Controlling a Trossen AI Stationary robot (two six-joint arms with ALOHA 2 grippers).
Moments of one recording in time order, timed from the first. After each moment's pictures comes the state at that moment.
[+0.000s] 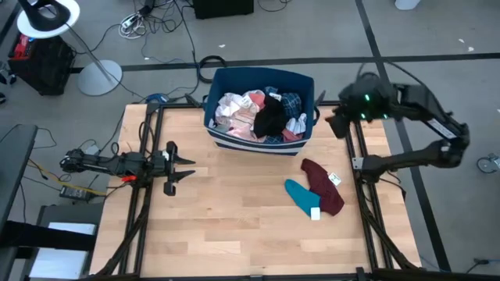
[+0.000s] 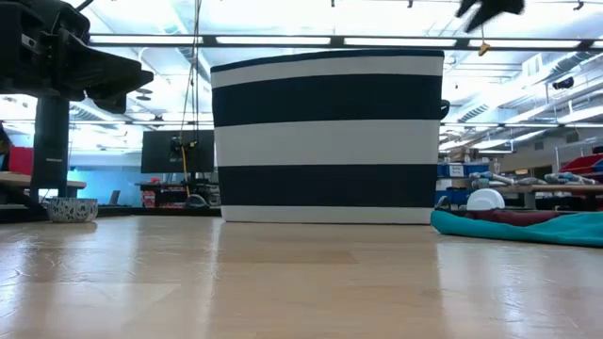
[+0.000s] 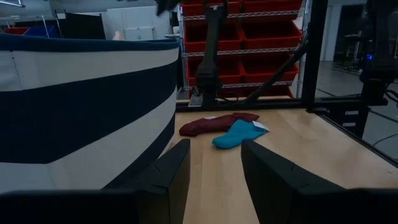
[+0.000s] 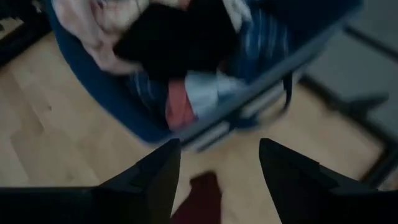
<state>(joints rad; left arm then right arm) -0.19 0.01 0.01 0.05 -0.23 0.05 -0.34 1.04 1.54 -1.34 0.16 0.37</state>
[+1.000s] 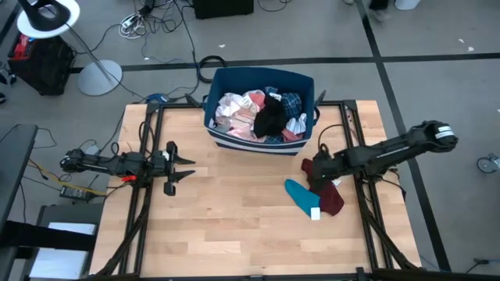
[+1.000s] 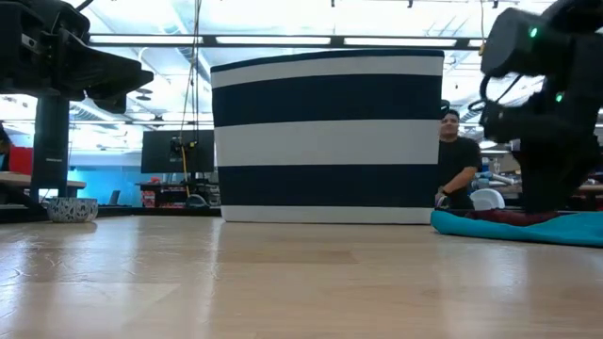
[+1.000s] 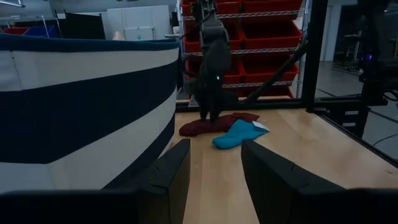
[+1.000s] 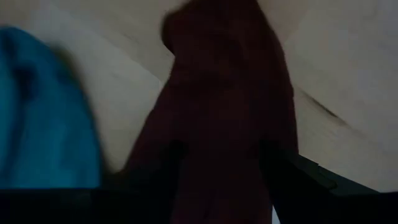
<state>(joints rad) -0.19 0.01 0.01 0.05 -0.23 0.05 0.13 1.10 0.49 -0.71 0.19 1.07</state>
